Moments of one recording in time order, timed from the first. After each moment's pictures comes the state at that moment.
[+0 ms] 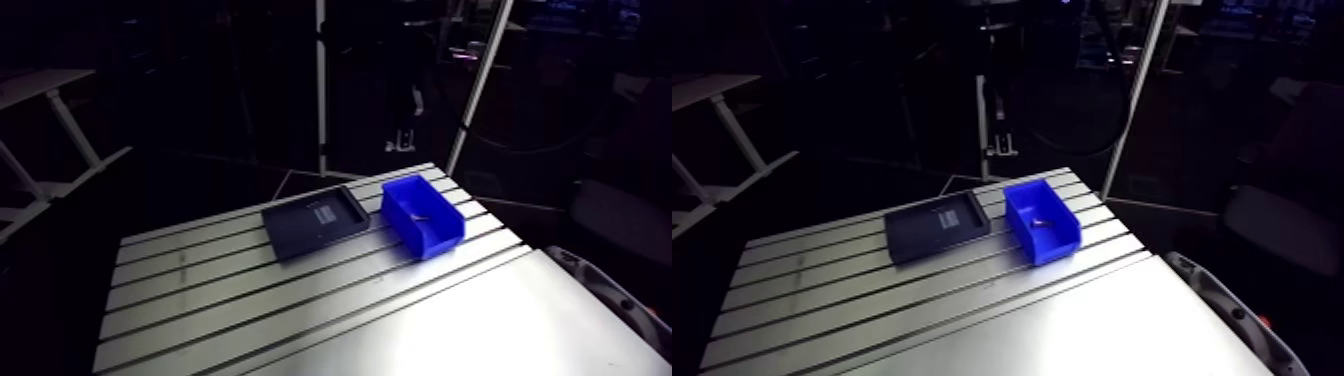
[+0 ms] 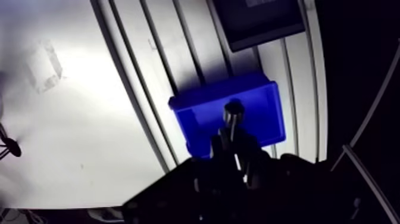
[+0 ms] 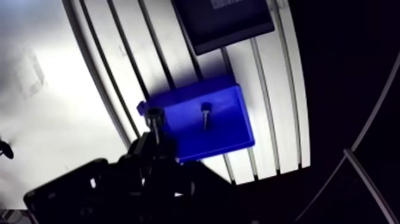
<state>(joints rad) -0.41 -1.35 1.62 -1.80 -1.68 -3.27</state>
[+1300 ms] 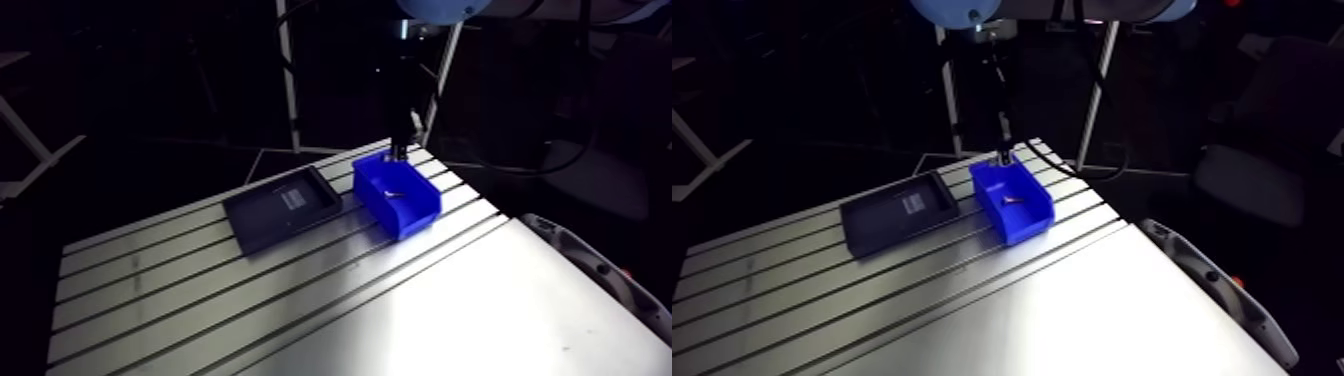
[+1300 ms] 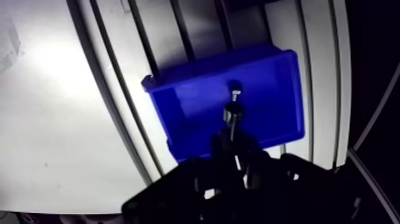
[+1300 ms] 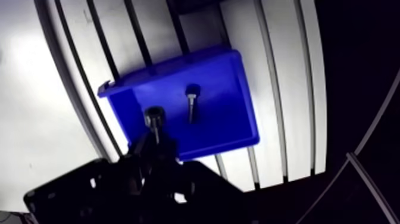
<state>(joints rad) -0.51 -1.25 1.72 -2.02 -1.68 -3.38</state>
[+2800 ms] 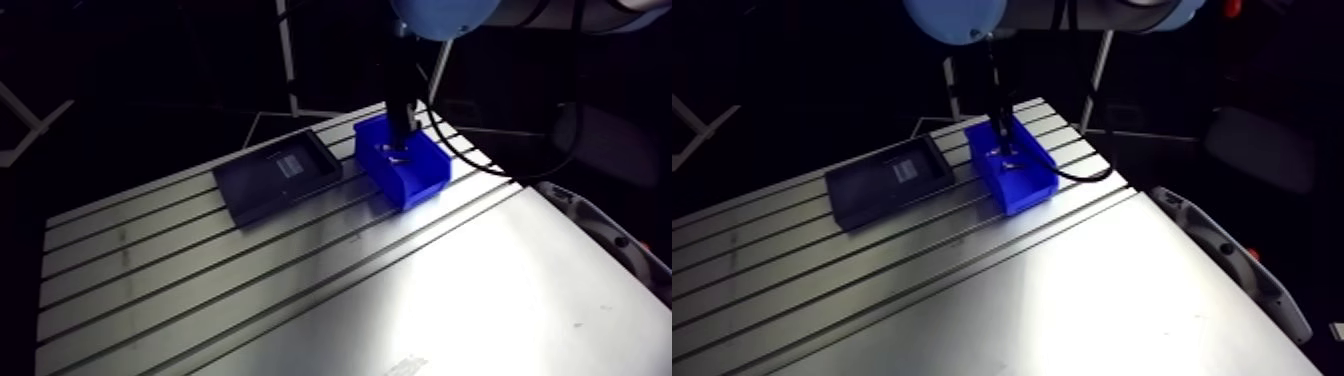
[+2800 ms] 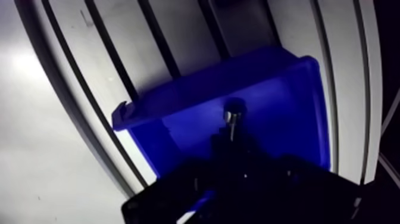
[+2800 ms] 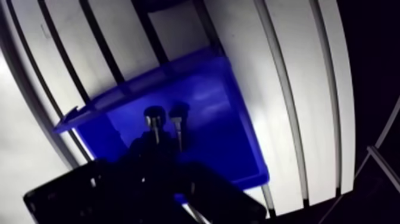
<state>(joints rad) -0.52 -1.12 1.74 -2.13 -1.68 -3.29</state>
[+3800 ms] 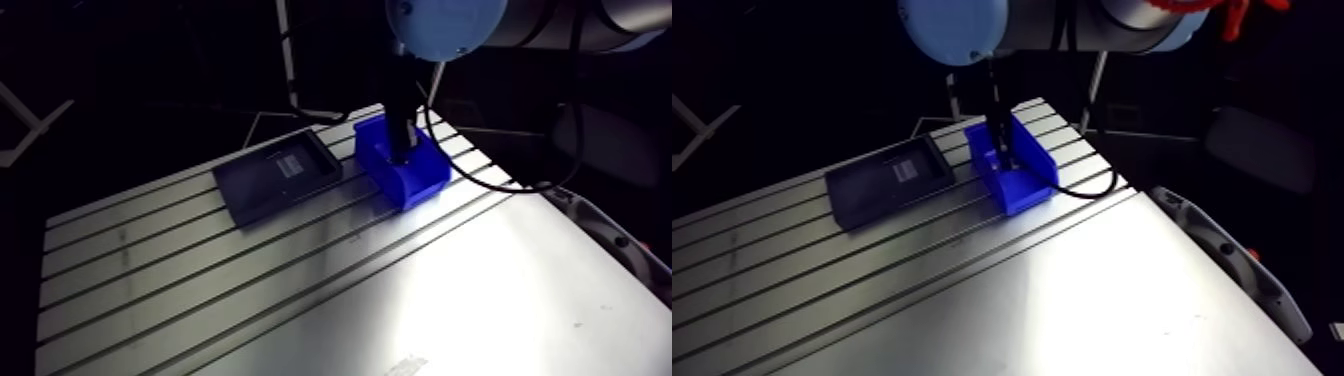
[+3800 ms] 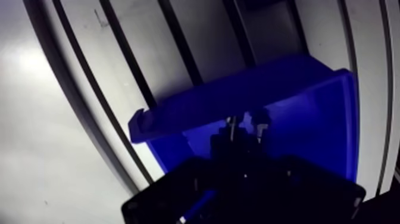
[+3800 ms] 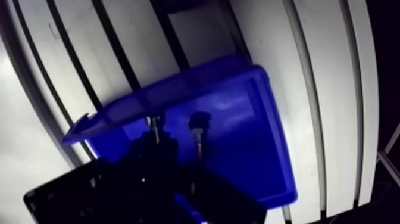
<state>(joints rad) -0.52 -1.12 1.78 -2.13 -1.69 -3.29</state>
